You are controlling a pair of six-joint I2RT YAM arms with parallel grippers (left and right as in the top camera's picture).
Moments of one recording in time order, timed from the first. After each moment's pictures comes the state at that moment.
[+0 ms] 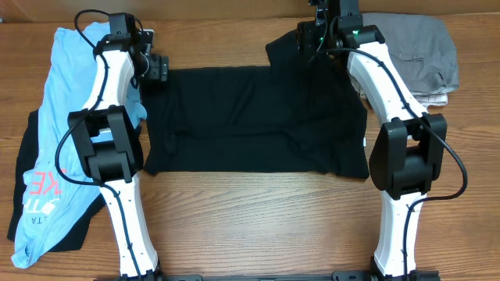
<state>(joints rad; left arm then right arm) 0.11 2.52 2.15 -0.78 0.06 0.14 0.18 2.28 2.04 -0.54 -0.16 0.07</state>
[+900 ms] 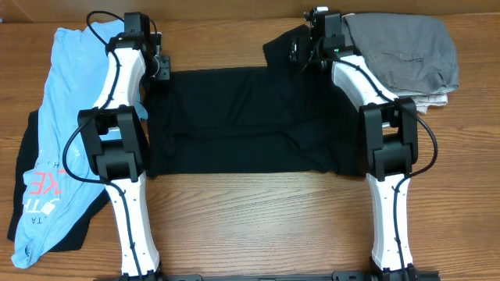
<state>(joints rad) 0.07 2.54 2.19 -0.87 0.01 0.02 0.18 2.53 2.03 -0.25 -0.02 0.12</state>
